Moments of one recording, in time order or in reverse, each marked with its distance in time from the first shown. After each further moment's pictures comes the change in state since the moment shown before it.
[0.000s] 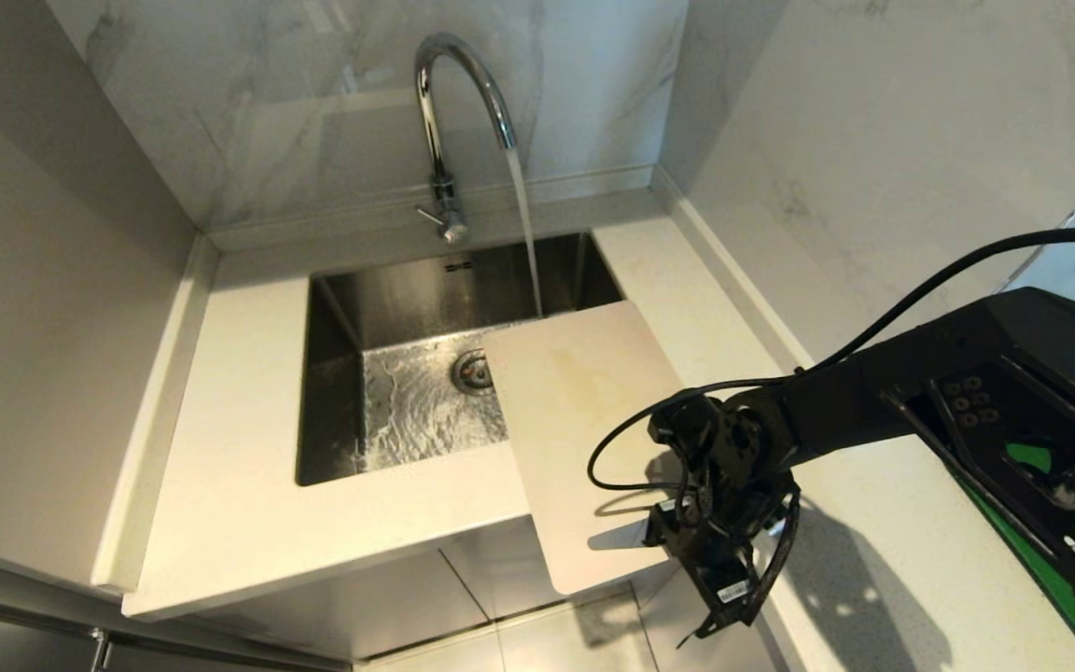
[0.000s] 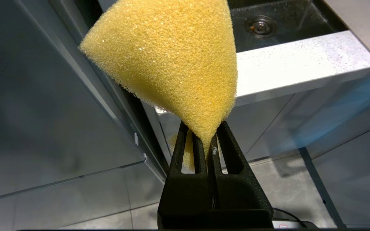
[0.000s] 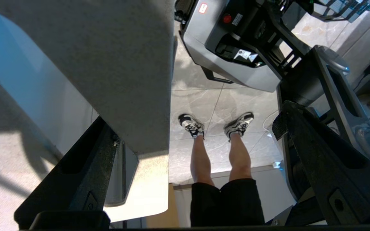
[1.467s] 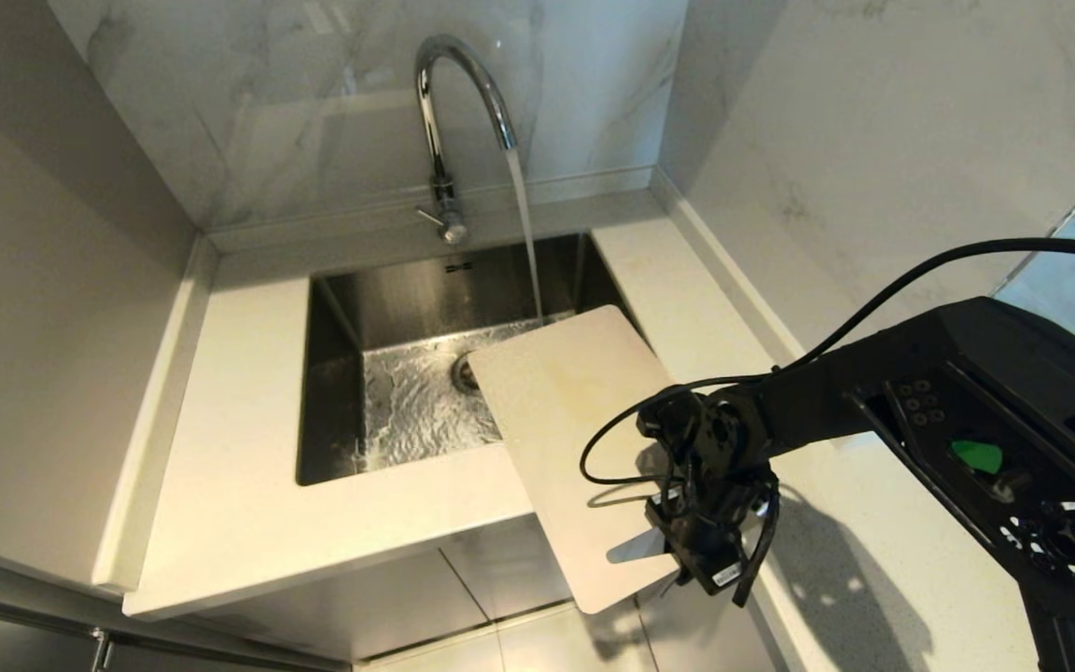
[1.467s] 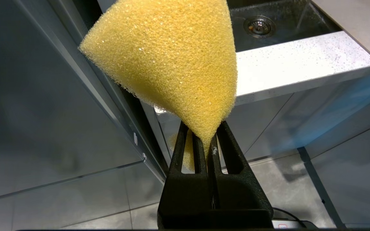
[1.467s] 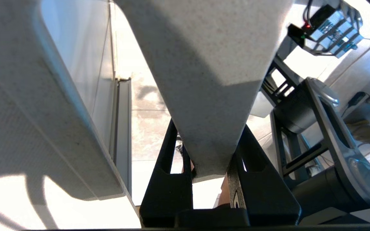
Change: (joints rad) left arm 0.000 0.000 0.000 0.000 -0.007 0.000; right arm 0.000 0.068 -0.100 0.017 -0.096 -0.087
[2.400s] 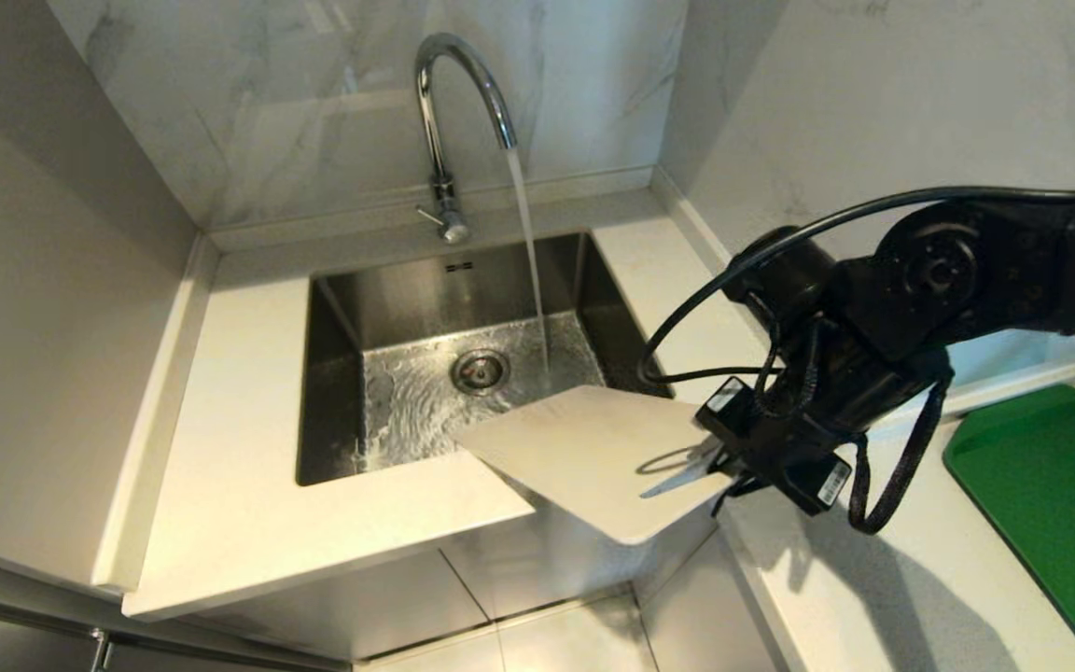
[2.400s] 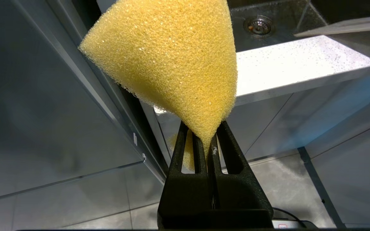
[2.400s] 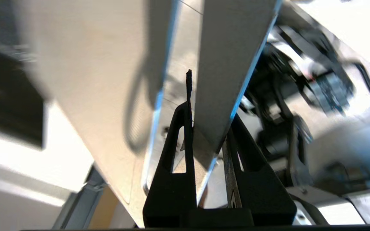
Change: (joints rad) left arm 0.000 0.000 0.000 0.000 -0.001 0.000; right arm -0.001 -0.413 -0.103 0.268 -0.004 -0.344
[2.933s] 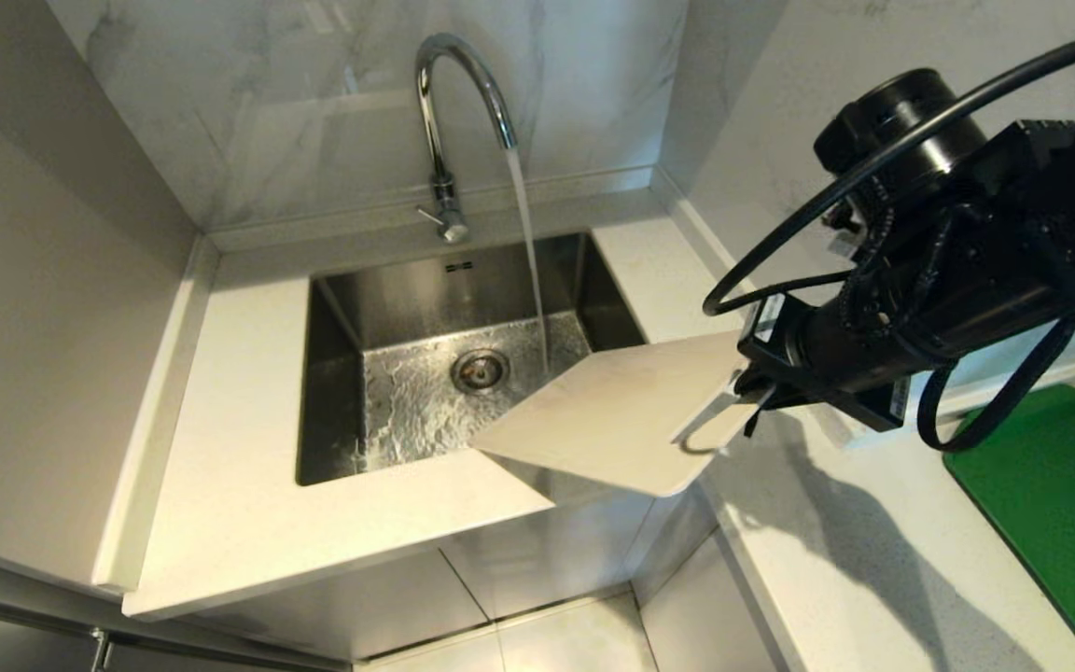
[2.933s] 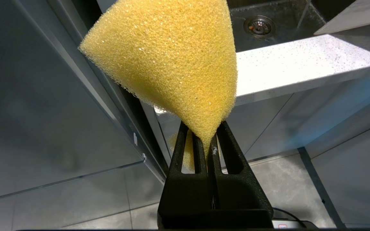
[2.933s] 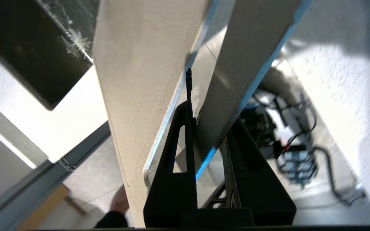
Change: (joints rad) left arm 0.000 0.000 0.000 0.000 0.000 0.000; right arm -0.002 -0.138 -0.110 0.001 -0.034 -0.359
